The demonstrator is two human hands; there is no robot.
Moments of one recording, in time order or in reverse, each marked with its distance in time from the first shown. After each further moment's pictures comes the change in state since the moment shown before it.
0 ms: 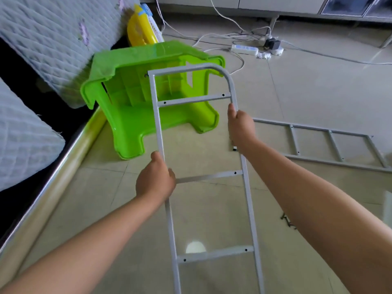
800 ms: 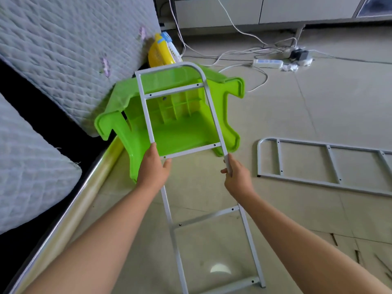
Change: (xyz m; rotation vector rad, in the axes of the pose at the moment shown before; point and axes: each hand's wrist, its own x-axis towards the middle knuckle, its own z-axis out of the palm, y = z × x) left_hand 0.113 -0.012 -0.003 -0.098 0.084 0.020; right_hand 0.017 0.059 0.073 0.010 -0.188 -0.270
